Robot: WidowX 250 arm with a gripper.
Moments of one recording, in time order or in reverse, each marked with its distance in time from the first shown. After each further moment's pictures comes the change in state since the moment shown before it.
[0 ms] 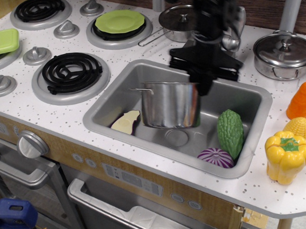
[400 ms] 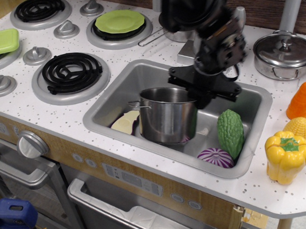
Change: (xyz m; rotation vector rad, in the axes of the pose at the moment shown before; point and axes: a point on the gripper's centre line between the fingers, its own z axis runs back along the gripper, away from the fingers) arm -0.014 0.002 -0.021 0.036 -0.176 -0.017
